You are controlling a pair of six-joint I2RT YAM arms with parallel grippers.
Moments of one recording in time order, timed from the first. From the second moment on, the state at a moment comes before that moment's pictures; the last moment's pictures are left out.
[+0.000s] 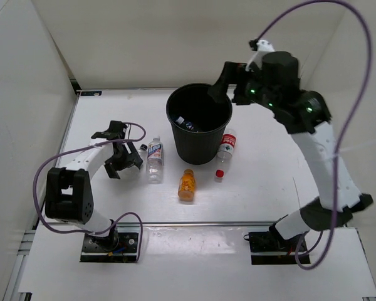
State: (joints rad) left arm -0.13 1.51 0.99 -0.81 -0.07 -0.60; right arm 0.60 1.51 2.10 -0.95 -0.02 0.41
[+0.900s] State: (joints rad) left arm -0.13 1.53 1.33 -0.86 -0.05 -0.60; right arm 0.60 1.42 1.98 -1.08 0.01 0.42
